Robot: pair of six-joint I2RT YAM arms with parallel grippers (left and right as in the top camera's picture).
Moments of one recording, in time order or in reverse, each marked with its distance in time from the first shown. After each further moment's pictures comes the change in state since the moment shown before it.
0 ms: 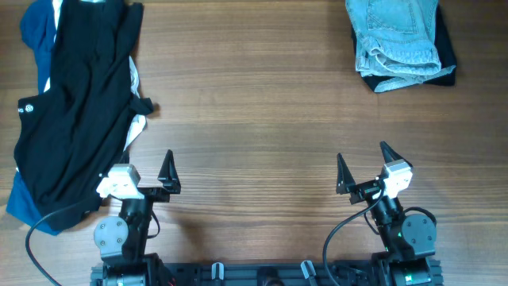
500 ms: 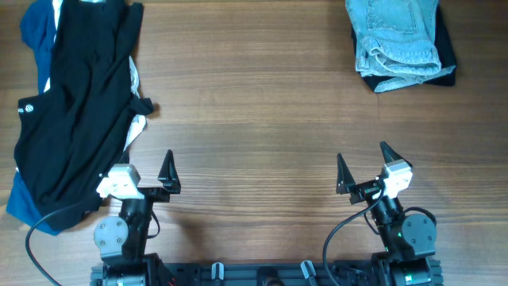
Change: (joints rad) left arm 0.000 0.000 0.000 0.000 0.000 0.000; right arm 0.000 0.000 0.000 0.000 0.000 0.000
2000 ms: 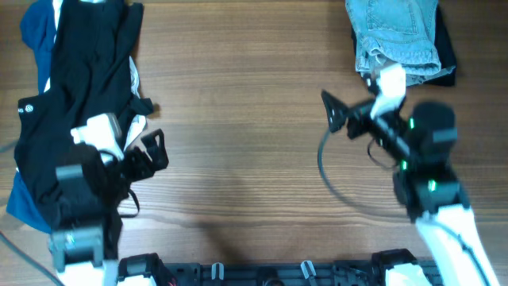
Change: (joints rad) left arm 0.001 0.711 0.730 -0.596 -0.009 -0.063; right arm -0.004 0.992 0.801 -0.117 -0.215 -0.023
